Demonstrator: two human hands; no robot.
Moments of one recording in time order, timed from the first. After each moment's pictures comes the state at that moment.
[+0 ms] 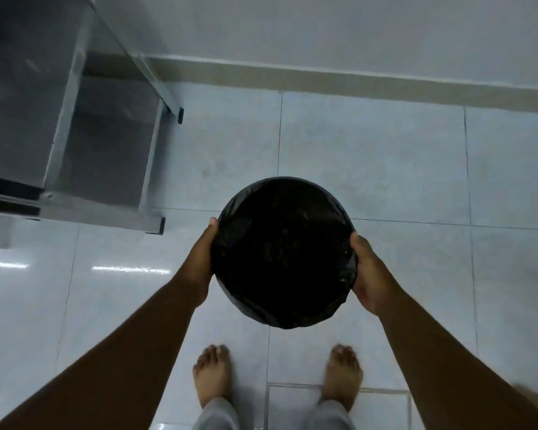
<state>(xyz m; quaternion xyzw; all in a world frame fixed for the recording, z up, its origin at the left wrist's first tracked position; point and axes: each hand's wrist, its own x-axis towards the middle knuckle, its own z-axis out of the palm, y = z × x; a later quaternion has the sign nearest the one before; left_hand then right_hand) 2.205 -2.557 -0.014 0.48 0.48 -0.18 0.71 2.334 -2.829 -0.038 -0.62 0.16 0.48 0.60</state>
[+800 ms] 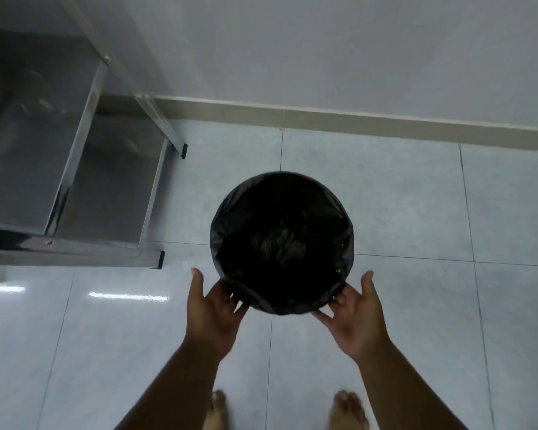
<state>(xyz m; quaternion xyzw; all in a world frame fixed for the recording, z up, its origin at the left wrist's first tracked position) 2.210 -2.592 -0.012 0.14 0.53 0.04 0.83 2.327 -2.800 -0.035 -0.42 0.36 0.43 0.72</state>
